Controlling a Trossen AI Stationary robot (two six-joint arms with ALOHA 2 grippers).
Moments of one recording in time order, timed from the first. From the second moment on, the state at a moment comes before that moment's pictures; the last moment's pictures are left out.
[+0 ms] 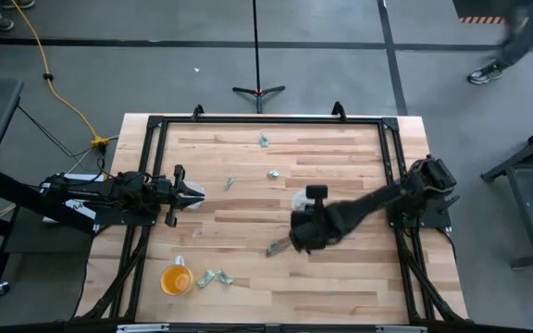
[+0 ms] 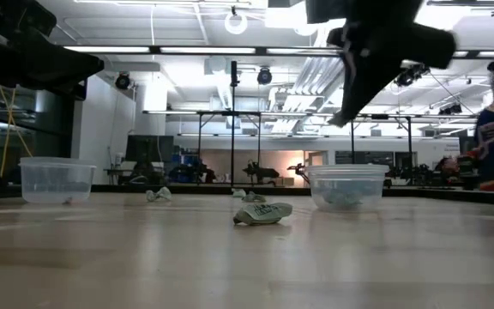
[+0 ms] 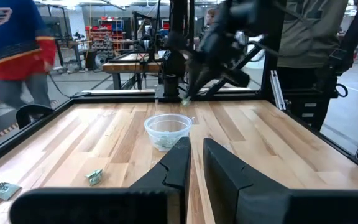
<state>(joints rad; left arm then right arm) -0.09 0.01 0.01 0.01 -0.05 0.02 0.36 1.78 1.38 -1.07 0.52 0.32</state>
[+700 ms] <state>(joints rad) -0.09 0.01 0.01 0.01 -0.05 0.02 0.13 1.78 1.34 -0.88 0.20 0.22</state>
